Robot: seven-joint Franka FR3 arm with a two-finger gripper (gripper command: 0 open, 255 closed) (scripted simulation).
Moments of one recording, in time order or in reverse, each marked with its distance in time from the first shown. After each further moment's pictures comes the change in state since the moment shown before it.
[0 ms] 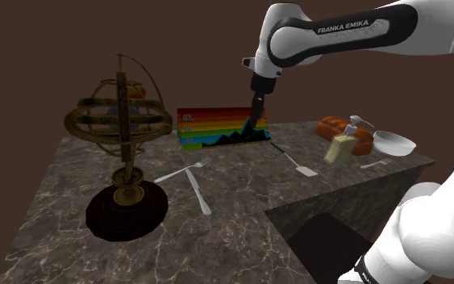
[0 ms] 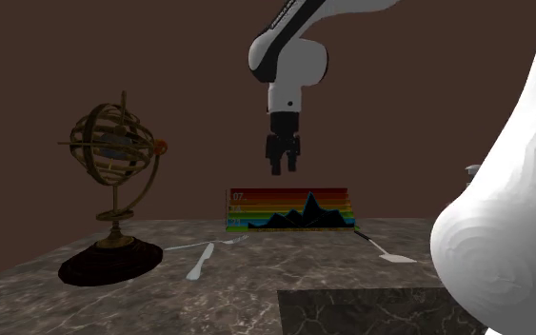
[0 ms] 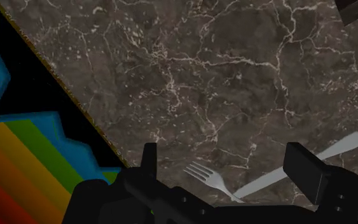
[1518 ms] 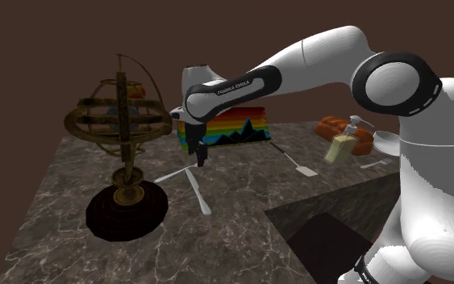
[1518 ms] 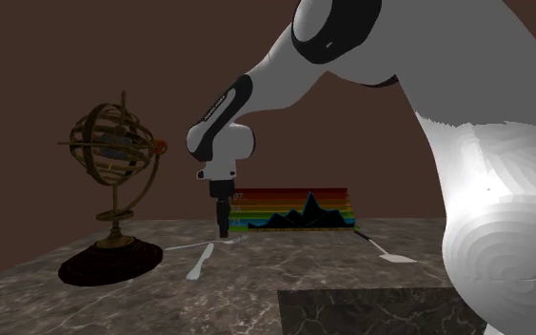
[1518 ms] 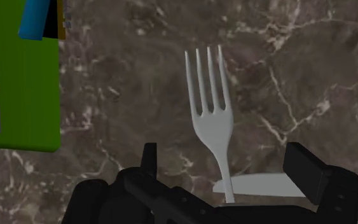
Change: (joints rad) arm 0.113 0.664 0.102 0.405 -0.046 0.118 -0.430
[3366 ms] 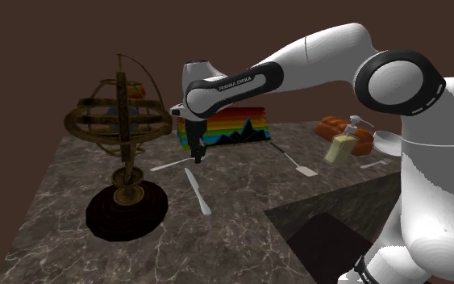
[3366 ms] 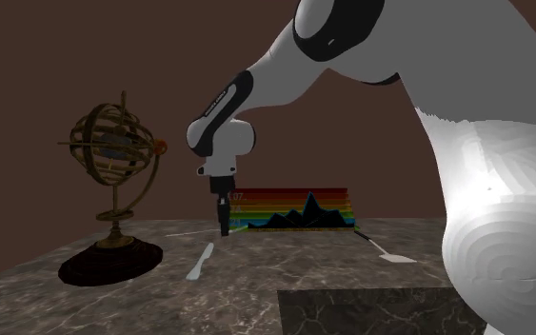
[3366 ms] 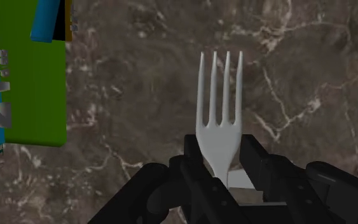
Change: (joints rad) arm -0.001 -0.014 0.001 0.010 0.002 -0.023 -0.004
